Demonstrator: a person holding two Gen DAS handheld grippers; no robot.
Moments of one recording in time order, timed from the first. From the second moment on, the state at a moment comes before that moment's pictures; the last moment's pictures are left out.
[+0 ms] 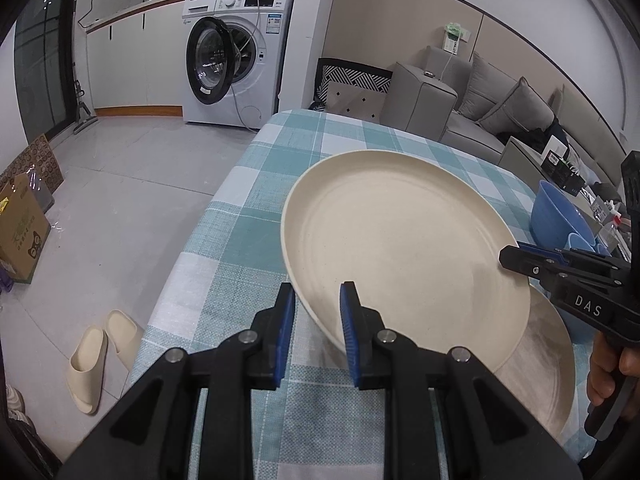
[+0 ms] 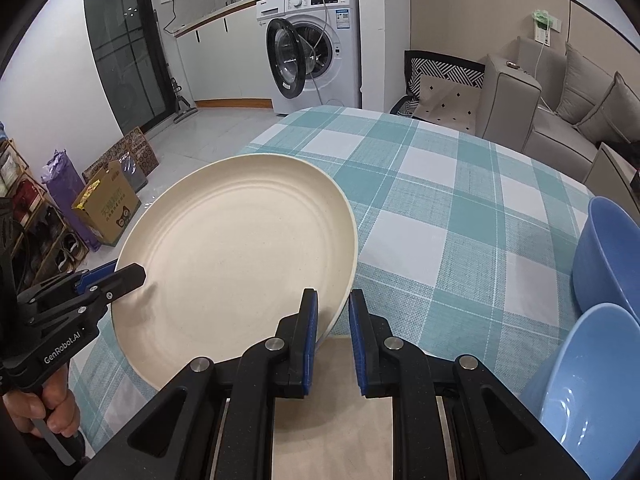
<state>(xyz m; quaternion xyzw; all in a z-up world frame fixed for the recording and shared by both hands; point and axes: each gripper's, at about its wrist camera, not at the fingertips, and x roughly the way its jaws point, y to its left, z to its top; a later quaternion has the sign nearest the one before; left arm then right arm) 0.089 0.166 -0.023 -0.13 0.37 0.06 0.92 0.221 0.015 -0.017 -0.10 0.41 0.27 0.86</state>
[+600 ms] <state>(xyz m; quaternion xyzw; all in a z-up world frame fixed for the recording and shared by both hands) 0.087 0.129 -0.014 -0.09 0.37 0.03 0.92 0.192 -0.032 -0.002 -0.08 0.40 0.25 0.88</state>
